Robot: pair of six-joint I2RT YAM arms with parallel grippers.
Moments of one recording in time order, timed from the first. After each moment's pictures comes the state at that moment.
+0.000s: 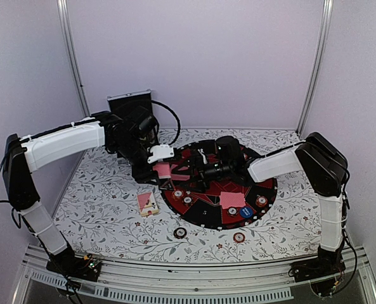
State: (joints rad) left arm -0.72 1.69 1.47 -0.93 0.09 0.69; right arm 0.77 2.08 1.24 0.49 -0.81 1.21
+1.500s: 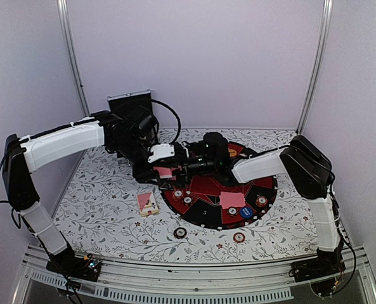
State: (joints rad) left arm -0.72 1.69 1.47 -0.93 0.12 0.68; right arm 0.85 2.21 1.42 0.71 -0.86 1.39
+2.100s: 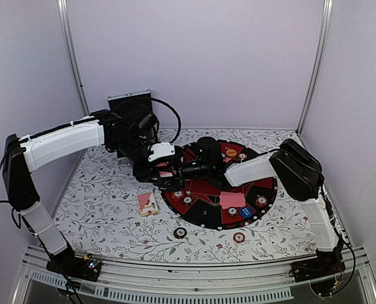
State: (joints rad) left arm -0.72 1.69 1.49 -0.93 0.12 0.68; right arm 0.87 2.31 1.51 0.75 -0.89 1.45
